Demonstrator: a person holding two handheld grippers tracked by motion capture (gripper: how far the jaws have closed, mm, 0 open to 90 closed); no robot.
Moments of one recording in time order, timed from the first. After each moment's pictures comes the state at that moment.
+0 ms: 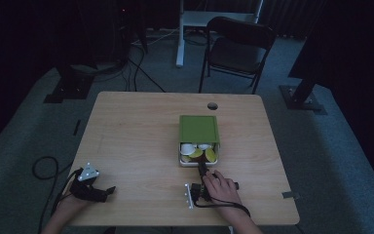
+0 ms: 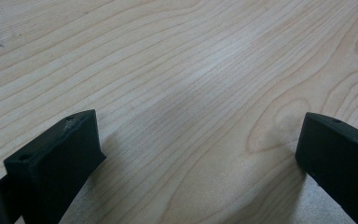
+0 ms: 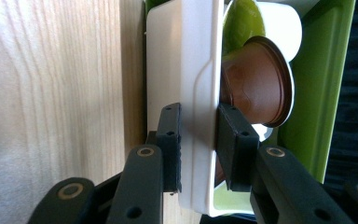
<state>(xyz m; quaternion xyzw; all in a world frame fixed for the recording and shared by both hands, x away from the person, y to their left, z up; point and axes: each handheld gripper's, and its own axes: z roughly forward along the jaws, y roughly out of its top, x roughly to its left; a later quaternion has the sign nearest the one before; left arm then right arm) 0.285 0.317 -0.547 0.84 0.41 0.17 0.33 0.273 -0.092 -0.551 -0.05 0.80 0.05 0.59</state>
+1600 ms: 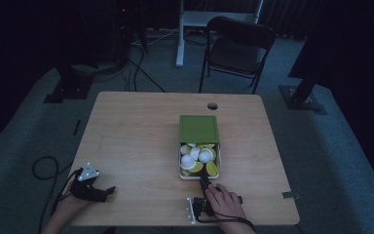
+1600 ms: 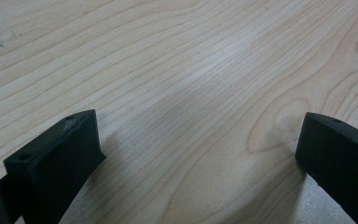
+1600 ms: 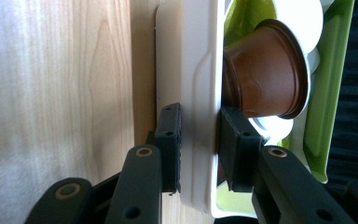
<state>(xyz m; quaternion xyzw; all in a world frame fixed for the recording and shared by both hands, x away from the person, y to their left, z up) 0.285 0.317 -0.547 0.84 0.41 0.17 0.33 0.232 -0.097 -0.551 -0.05 0.82 0.05 0.57</state>
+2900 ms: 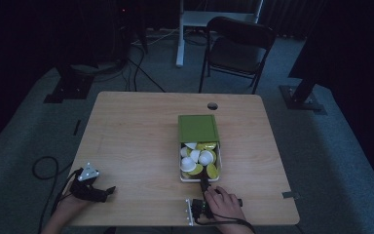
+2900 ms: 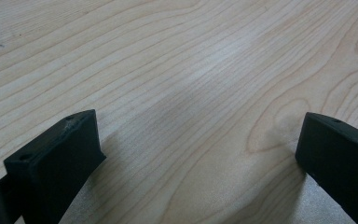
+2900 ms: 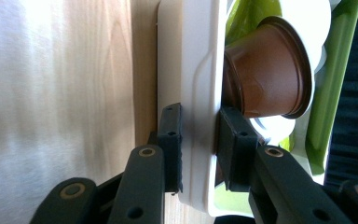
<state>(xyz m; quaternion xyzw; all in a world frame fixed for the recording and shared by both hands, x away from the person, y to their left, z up) 0.285 0.317 -0.547 0.84 0.41 0.17 0.33 0.224 -0.093 -0.546 -0.04 0.83 0.04 0.55</state>
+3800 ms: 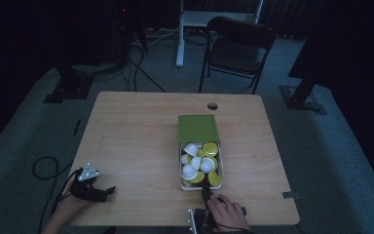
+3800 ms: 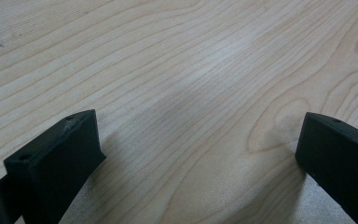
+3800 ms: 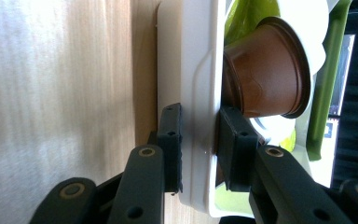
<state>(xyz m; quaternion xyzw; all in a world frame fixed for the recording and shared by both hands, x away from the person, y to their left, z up) 0.285 0.317 -0.547 0.84 0.41 0.17 0.33 0.197 -0.101 -0.544 -0.05 0.84 0.05 0.54</state>
